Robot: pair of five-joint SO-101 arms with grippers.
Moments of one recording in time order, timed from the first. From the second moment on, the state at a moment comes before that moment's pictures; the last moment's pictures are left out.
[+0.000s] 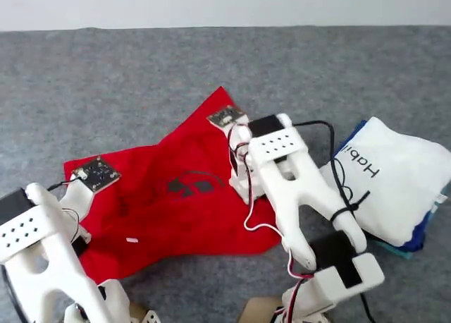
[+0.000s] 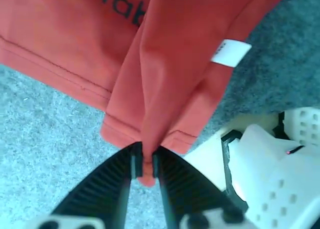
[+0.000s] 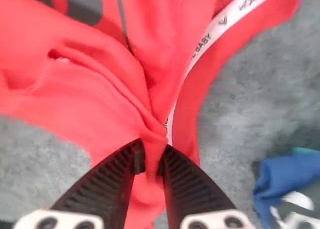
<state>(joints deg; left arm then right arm) -36.6 -36.7 44.4 98.9 -66.2 -24.3 2.5 10.9 88.0 15.4</state>
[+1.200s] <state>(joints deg) -36.5 -36.7 32.8 99.1 -61.9 -23.2 6.2 6.2 87.2 23.7</state>
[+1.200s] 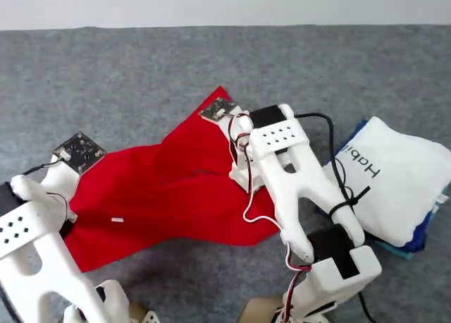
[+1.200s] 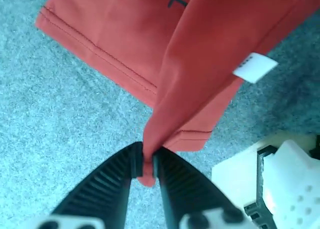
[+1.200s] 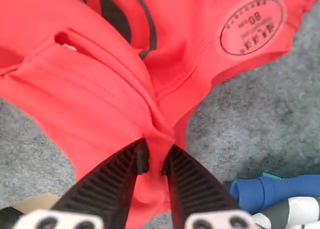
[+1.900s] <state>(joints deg) -36.5 -36.7 32.8 99.1 -61.9 -23.2 6.3 -8.6 98.6 27.2</state>
